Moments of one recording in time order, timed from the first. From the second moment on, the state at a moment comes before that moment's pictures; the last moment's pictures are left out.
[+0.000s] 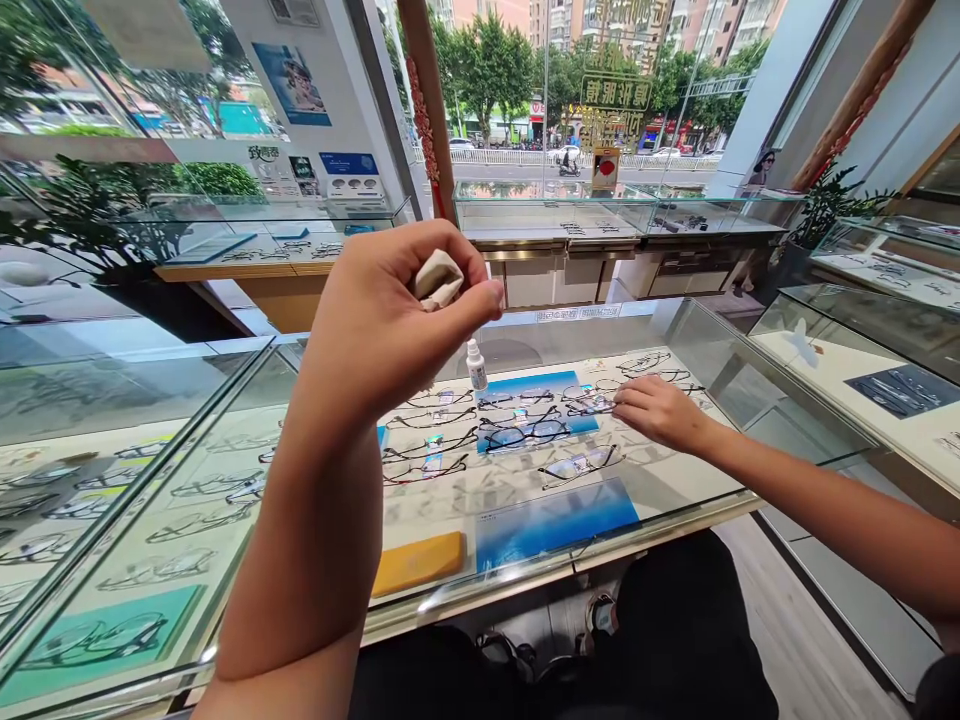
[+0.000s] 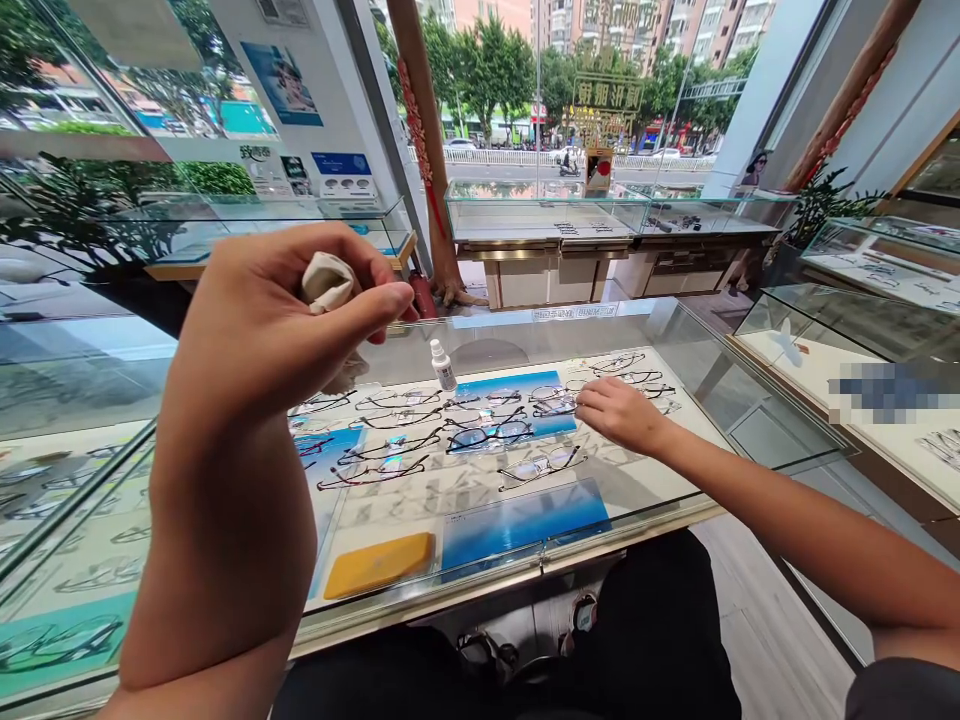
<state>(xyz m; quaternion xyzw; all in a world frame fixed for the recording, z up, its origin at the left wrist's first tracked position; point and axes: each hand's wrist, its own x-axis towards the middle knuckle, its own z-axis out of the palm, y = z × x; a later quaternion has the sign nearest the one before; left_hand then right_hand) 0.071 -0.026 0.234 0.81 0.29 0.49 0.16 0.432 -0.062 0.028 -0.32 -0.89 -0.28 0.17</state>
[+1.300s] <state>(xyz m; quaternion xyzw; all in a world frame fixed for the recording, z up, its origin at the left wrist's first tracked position) 0.052 -0.035 0.243 0.84 0.32 0.41 0.13 0.401 -0.027 0.133 -0.67 -0.73 0.14 0.01</state>
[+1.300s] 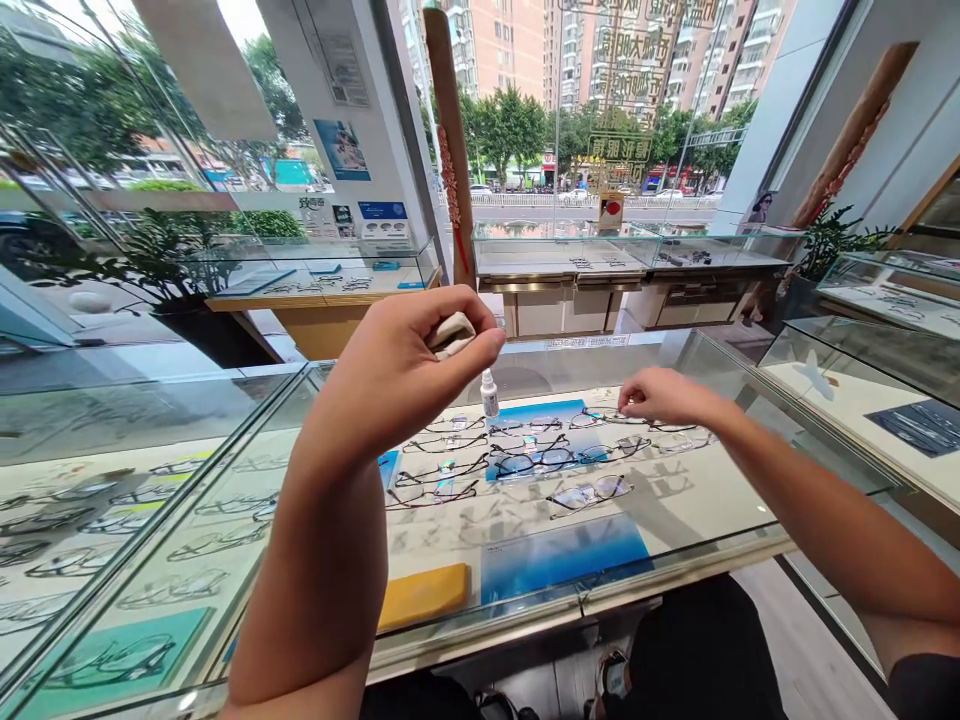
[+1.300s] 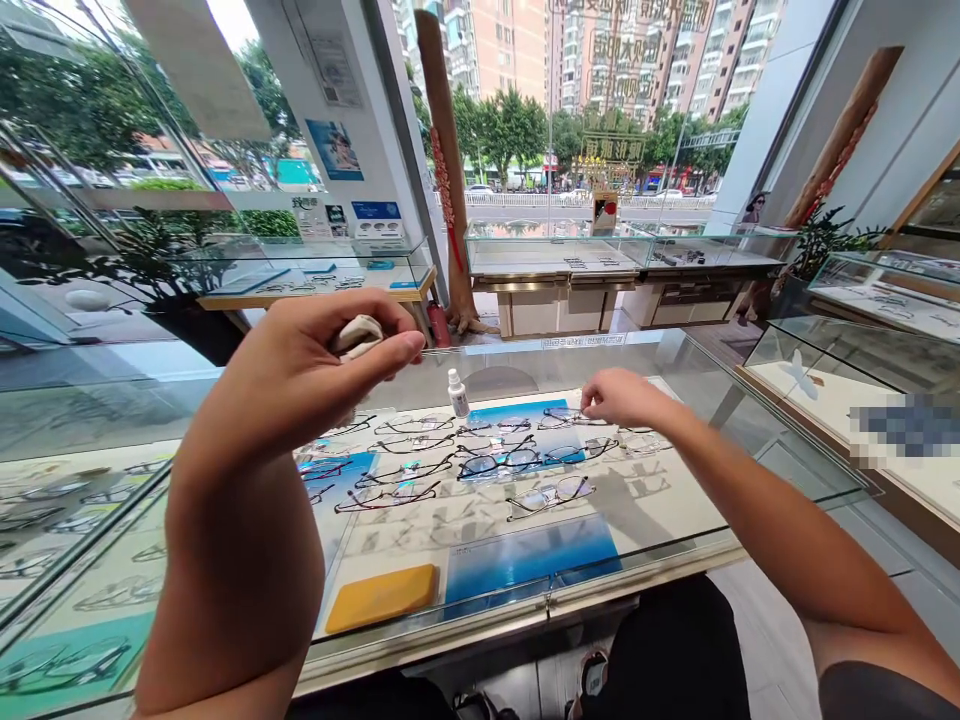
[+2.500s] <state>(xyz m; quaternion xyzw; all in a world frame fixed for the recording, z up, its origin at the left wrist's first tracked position) 0.078 0.009 0.209 0.78 0.30 0.47 0.28 0.302 -0.041 0.209 -0.34 -0.82 0.08 0.45</state>
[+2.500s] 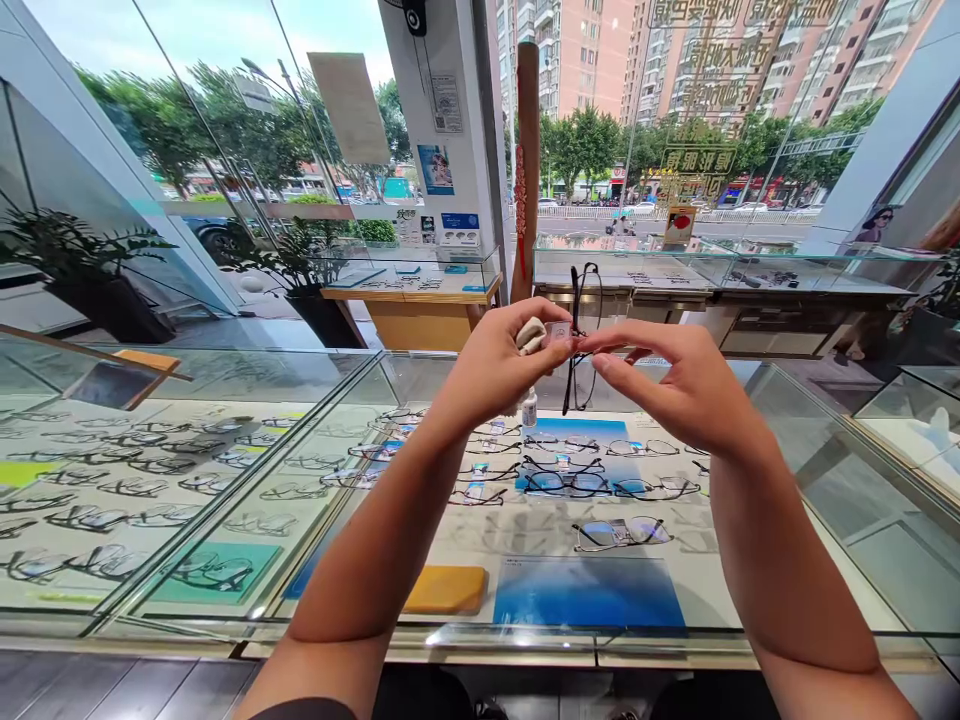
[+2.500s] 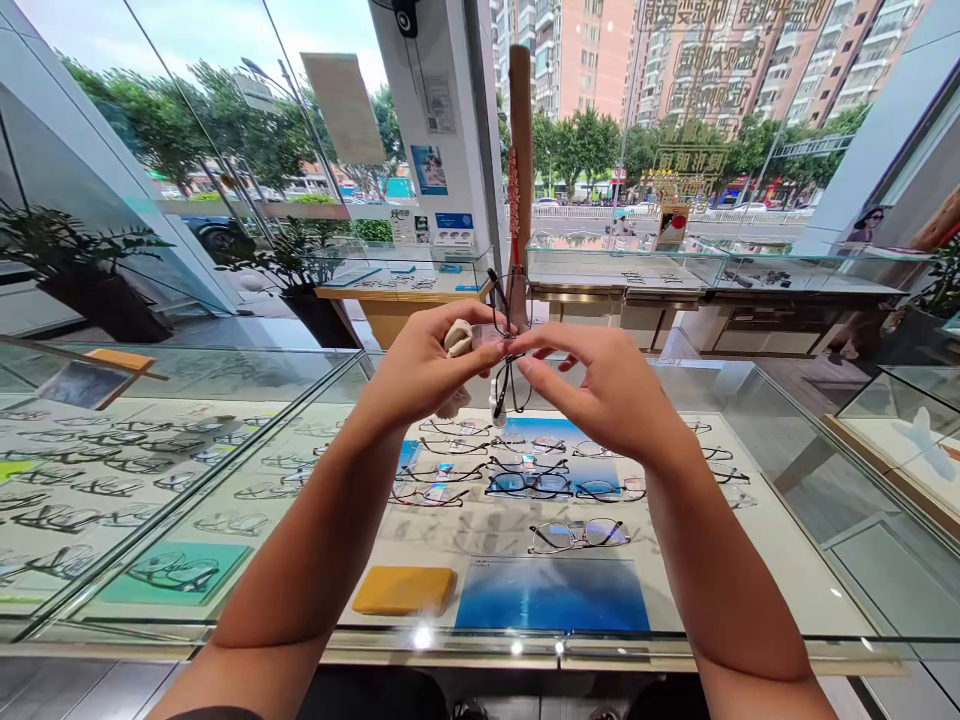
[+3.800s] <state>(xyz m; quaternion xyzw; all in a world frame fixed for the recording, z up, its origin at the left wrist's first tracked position) 0.068 0.030 0.199 0.72 0.46 0.51 -0.10 0.322 -0.015 0.207 -0.30 -0.61 0.57 0.46</state>
